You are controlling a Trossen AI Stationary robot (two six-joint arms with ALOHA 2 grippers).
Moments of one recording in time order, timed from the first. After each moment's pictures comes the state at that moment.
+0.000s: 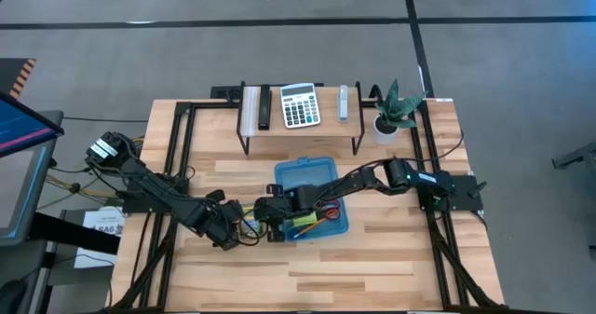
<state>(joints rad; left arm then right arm) -0.59 1.46 0.68 -0.61 -0.34 -0.94 0.17 2.40 1.86 -0.38 0.10 0.07</state>
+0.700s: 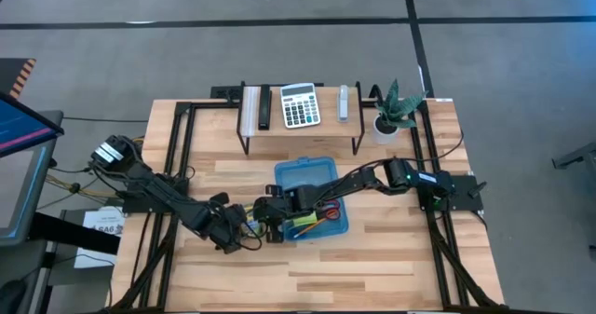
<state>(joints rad) -0.58 1.53 0.68 -0.53 -0.33 -0.88 0.17 2.40 1.86 -0.36 0.08 0.09</state>
